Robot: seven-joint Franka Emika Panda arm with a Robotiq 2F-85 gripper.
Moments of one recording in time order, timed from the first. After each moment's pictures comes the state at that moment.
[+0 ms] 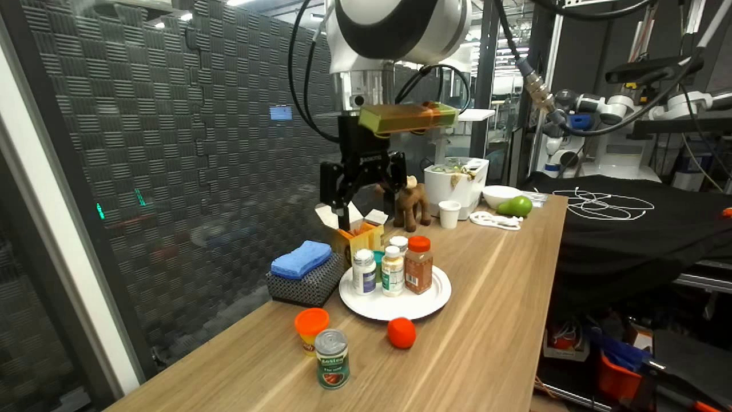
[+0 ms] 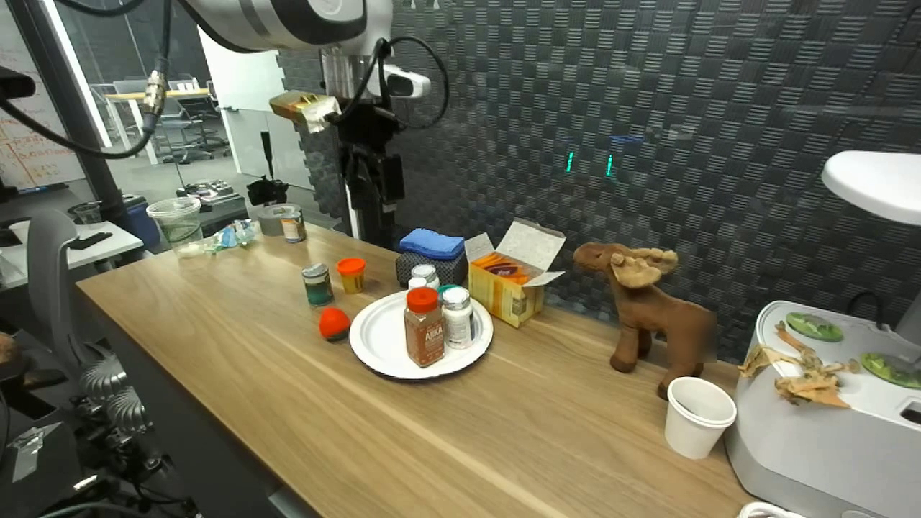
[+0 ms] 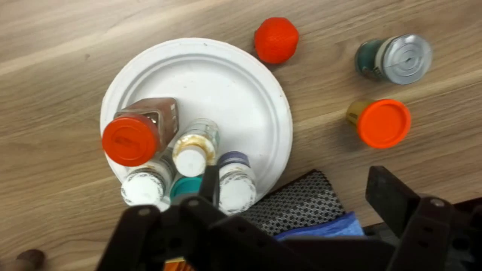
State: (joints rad) arm 0.14 0.26 0.05 -1.88 -0.02 2.13 0.34
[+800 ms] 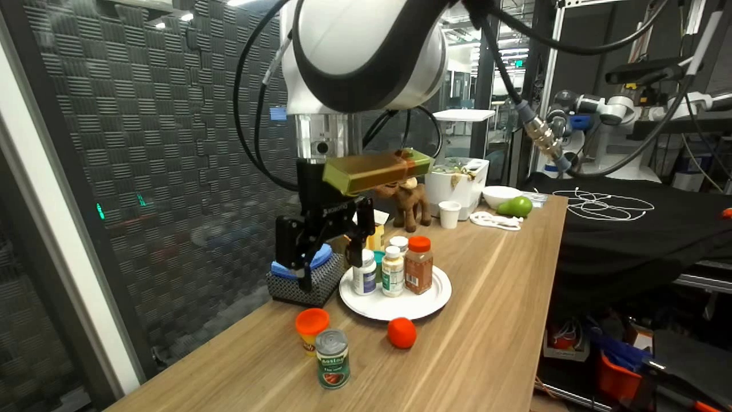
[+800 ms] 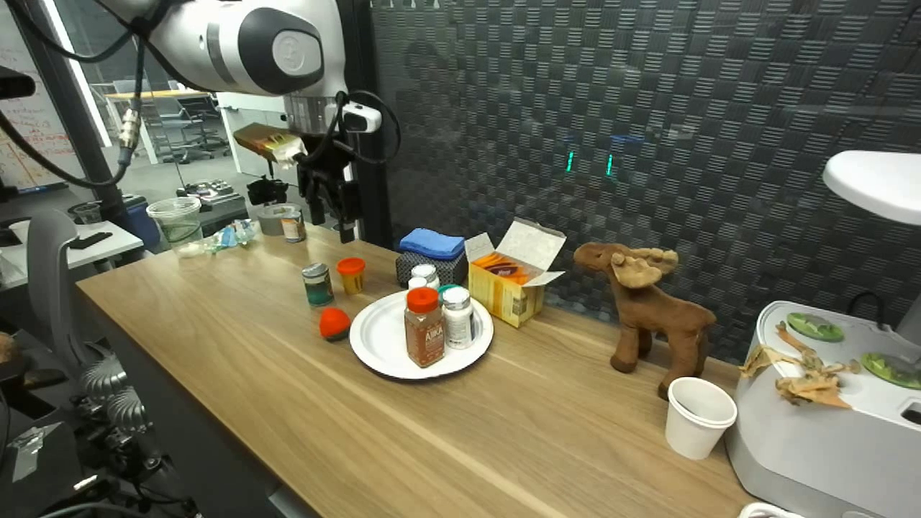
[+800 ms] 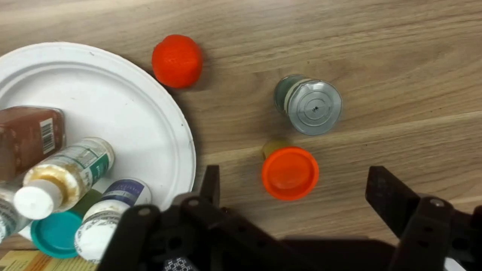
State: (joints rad) arm 0.21 0.34 0.13 -1.92 -0.01 2.26 0.33
